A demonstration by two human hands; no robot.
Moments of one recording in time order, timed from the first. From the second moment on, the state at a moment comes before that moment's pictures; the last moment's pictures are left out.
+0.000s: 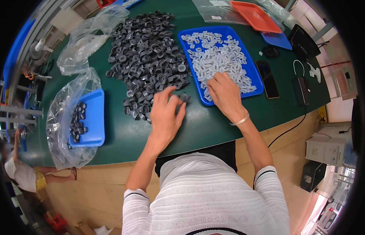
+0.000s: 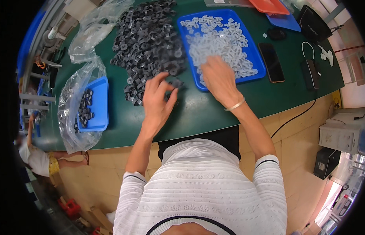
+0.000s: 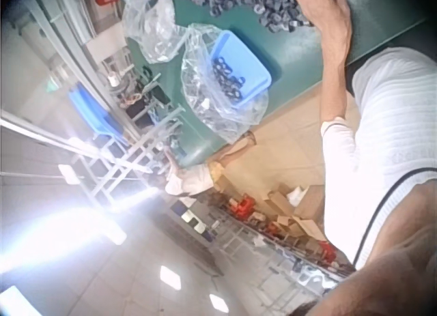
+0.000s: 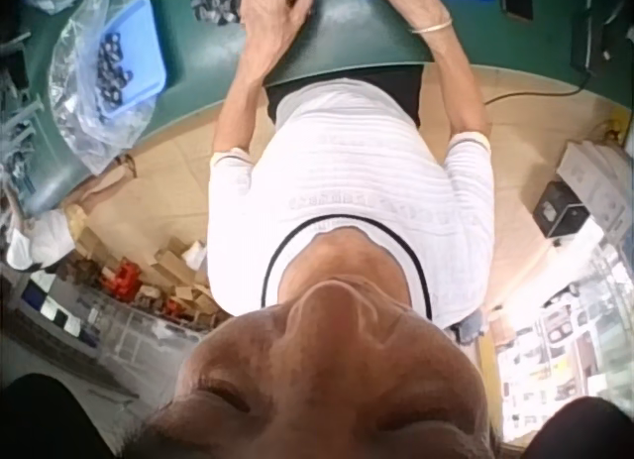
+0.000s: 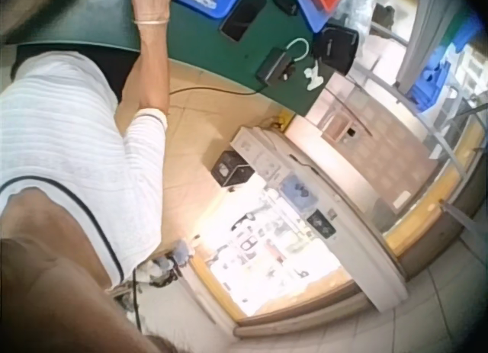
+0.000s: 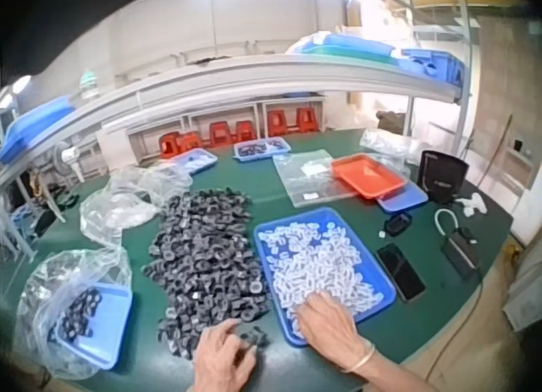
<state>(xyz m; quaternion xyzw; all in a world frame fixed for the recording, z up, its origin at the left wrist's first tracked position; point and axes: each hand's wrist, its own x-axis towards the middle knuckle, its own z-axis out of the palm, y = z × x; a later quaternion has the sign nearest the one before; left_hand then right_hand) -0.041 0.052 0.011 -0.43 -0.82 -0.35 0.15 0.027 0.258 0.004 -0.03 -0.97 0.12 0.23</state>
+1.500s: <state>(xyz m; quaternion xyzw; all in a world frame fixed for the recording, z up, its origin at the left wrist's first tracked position) 0.021 0.007 -0.034 -0.04 -0.60 -0.74 -0.31 0.080 0.167 -0.025 -0.15 -0.69 0.70 0.09</state>
